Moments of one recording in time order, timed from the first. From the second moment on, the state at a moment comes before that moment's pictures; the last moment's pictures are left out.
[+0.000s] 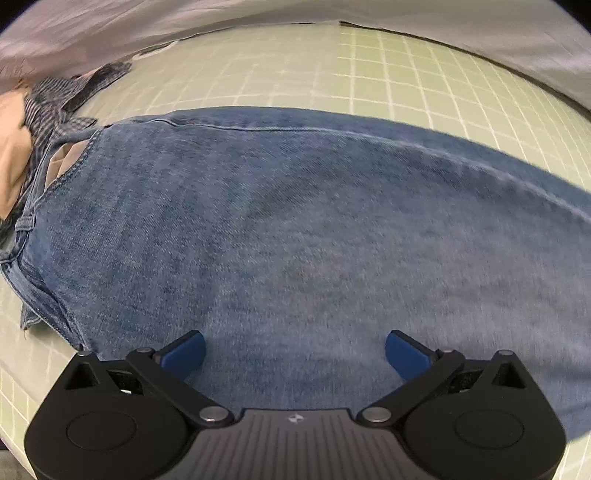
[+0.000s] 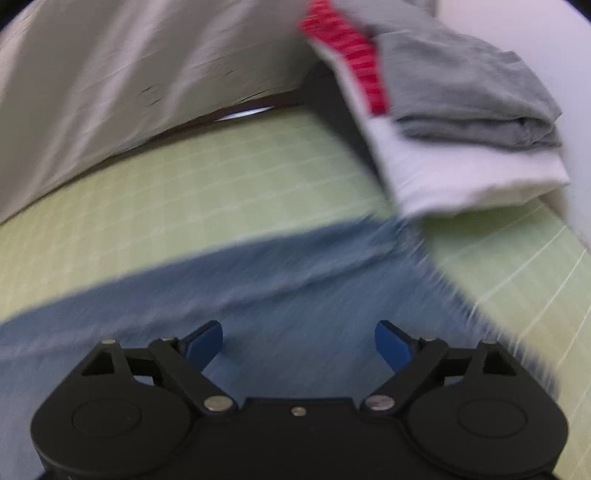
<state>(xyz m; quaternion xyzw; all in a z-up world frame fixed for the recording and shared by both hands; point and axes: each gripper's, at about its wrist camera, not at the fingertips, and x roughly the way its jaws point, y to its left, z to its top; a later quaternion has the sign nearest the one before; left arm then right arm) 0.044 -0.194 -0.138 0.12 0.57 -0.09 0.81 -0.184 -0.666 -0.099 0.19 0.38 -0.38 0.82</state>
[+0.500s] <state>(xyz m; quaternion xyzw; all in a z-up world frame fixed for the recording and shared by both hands) 0.010 -0.112 -0.114 0.02 0.52 -0.19 0.83 -0.208 -0.544 -0.110 0.17 0.41 -0.38 0.82</state>
